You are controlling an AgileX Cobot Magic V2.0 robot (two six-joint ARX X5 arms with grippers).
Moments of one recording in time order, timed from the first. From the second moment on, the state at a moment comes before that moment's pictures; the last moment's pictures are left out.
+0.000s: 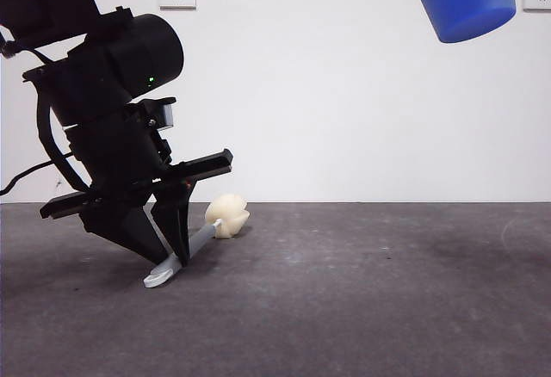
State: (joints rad) left arm -0.52 1.71 0.94 -0.24 0.01 -0.48; right arm 0.68 0.92 0.96 -0.49 0.31 -0.03
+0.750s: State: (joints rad) left arm -0.52 1.58 0.94 -0.32 0.11 -0.46; right arm 0.66 1.07 0.86 -0.19 0.22 0.00
